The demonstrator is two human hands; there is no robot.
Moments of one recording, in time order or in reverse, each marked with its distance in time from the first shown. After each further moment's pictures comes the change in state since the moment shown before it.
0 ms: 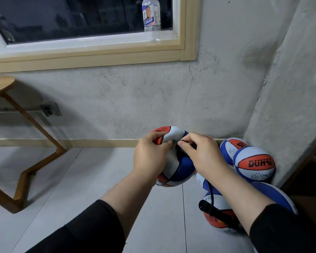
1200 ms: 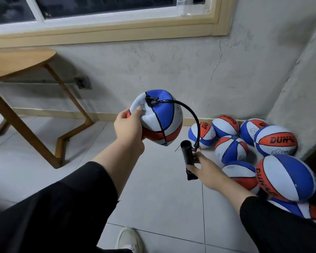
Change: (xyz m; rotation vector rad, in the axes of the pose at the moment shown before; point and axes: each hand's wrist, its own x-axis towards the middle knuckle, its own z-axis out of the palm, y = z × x) left_hand -0.036 -0.046 -0.135 -0.607 0.318 -0.281; right_hand -0.119 0.048 0.104 -0.068 -0.478 0.272
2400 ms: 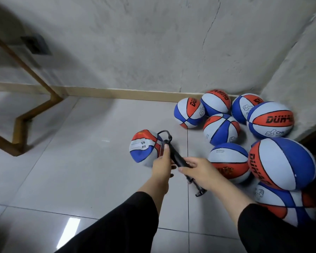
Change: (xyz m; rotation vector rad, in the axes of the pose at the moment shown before) left_hand 0.004 -0.264 0.052 0.351 -0.251 -0.515; right_hand 0.027 0.077 0.020 0.358 -0.097 0.164
